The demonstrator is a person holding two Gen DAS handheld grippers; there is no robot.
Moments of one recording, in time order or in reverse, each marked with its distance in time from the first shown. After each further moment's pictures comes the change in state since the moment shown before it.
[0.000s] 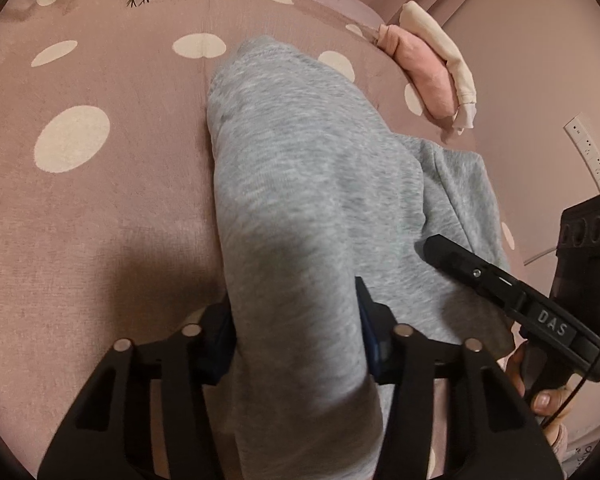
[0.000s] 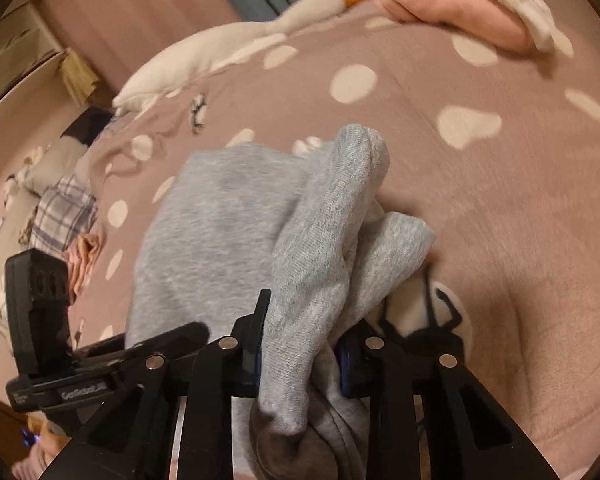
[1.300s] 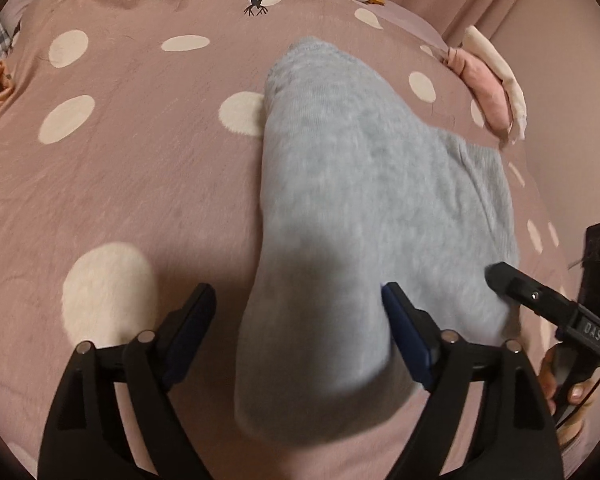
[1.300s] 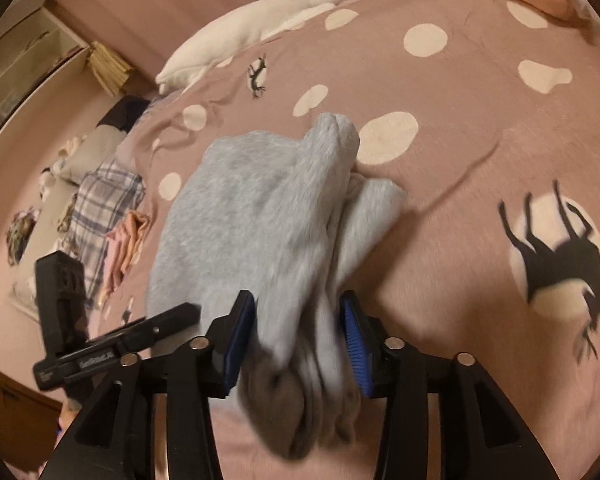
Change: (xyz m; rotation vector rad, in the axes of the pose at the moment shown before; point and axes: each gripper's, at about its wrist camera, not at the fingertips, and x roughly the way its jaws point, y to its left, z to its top) left arm -0.081 0.084 -0.048 -0.025 -0.023 0.222; right arm 0.014 0.056 -0.050 0.007 0.072 0.142
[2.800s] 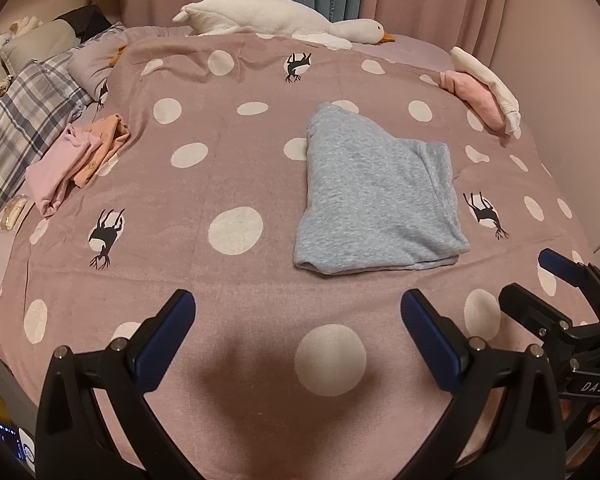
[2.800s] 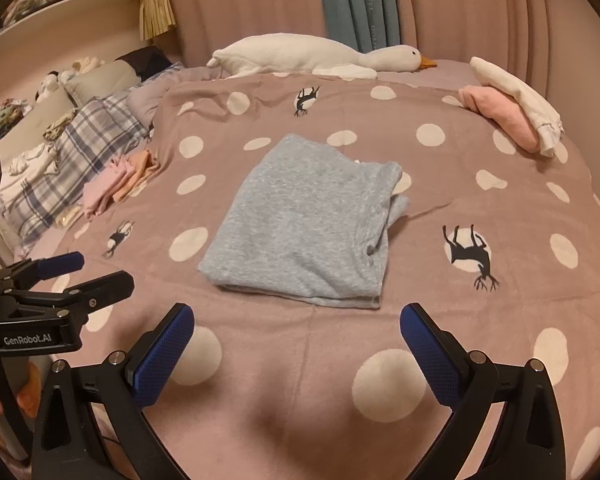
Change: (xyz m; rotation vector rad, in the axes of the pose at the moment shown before) left arm -0.152 -0.040 -0.081 0.066 -0.165 0.246; right arm -0.085 0.118 -0.076 -0.308 -0.103 -0.298
